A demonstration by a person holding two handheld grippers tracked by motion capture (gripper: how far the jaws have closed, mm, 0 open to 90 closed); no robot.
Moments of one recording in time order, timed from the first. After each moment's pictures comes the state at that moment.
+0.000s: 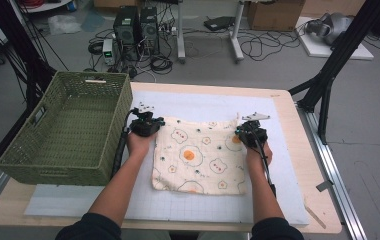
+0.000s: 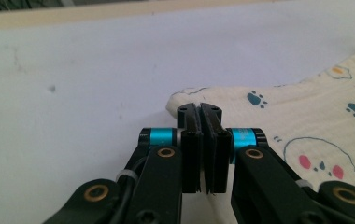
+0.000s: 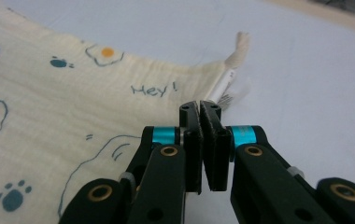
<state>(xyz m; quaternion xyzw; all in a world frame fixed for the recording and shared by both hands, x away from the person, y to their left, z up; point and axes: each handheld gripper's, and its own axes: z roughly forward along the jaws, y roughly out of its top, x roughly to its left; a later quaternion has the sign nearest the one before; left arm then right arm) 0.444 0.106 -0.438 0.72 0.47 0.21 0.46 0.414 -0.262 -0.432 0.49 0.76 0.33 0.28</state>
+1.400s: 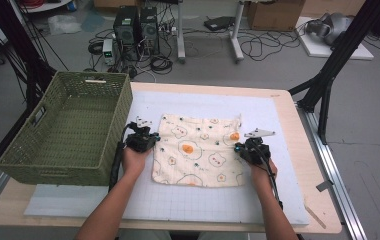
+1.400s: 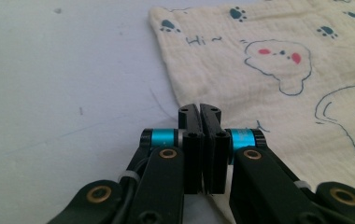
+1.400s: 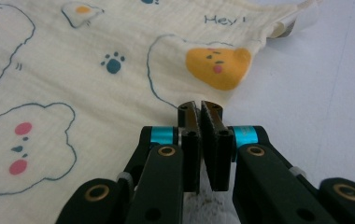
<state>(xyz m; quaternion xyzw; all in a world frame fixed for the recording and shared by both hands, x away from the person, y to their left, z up) 0.398 0.114 -0.451 0.74 0.50 0.20 0.40 0.367 -0.269 -0.447 0.46 0.79 0.35 0.21</state>
